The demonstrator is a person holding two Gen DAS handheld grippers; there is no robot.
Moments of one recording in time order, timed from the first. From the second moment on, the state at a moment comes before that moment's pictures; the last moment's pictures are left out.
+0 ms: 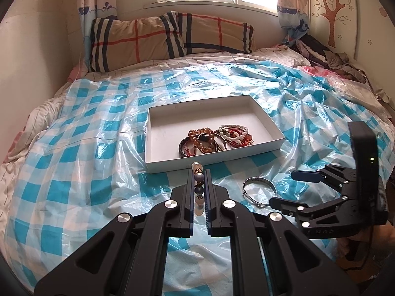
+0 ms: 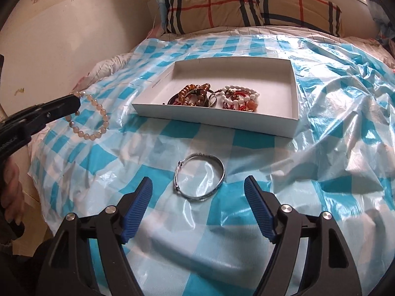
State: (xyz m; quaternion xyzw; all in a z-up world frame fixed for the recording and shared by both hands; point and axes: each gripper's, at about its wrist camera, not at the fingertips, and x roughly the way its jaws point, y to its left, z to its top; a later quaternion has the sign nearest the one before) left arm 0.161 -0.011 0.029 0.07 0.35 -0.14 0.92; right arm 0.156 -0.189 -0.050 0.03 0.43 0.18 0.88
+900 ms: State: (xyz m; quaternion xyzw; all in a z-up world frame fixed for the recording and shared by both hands) left arm 0.187 -0.019 0.034 0.07 0.33 -0.14 0.93; right arm 0.156 -0.207 0.013 0.07 0.29 0.17 0.94
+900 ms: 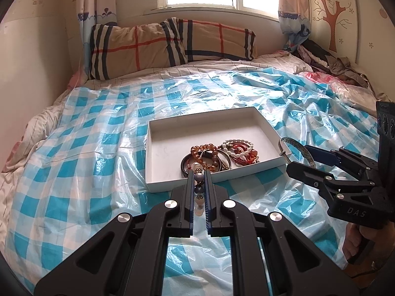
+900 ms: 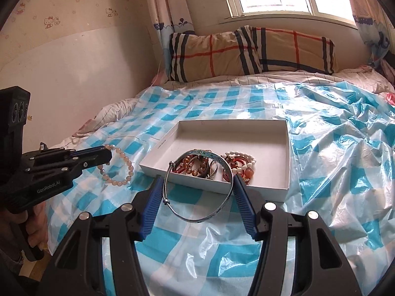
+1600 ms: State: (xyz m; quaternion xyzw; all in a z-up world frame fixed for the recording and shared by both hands) left arm 0.238 -0.049 0.044 0.08 0.29 -0.15 0.94; right arm 0.198 -0.211 0.020 0.06 0.26 0.17 0.95
